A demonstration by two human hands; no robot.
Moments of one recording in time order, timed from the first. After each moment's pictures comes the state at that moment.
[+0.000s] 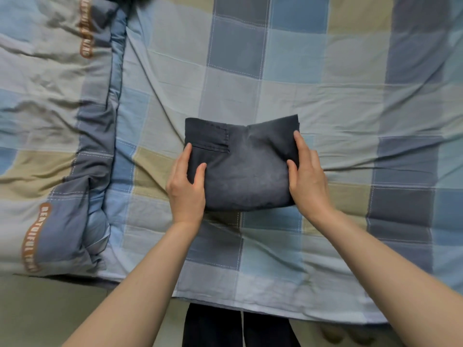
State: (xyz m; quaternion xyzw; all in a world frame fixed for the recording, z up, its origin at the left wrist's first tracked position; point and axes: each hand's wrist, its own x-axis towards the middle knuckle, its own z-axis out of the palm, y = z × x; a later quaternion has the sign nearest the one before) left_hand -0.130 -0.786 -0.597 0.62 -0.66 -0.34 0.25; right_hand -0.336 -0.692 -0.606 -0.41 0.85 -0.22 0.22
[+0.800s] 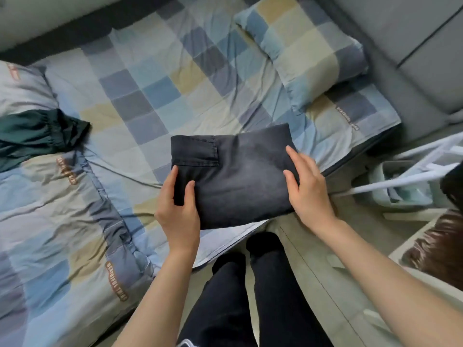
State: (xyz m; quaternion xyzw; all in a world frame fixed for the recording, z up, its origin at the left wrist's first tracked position) left_hand -0.073 -0.659 -0.252 0.40 -0.73 -0.48 0.27; right_hand -0.198 -0.453 -0.244 -0.19 0.92 -0.34 0.05
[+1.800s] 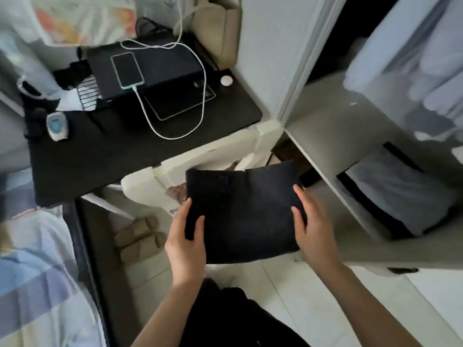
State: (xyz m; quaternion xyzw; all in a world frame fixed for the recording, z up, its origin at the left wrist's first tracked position) left_hand 0.096 -0.087 -0.161 -0.24 -0.79 -0.53 -0.18; right_hand 0.295 0.045 -0.133 0.50 0.80 -0.24 -0.23
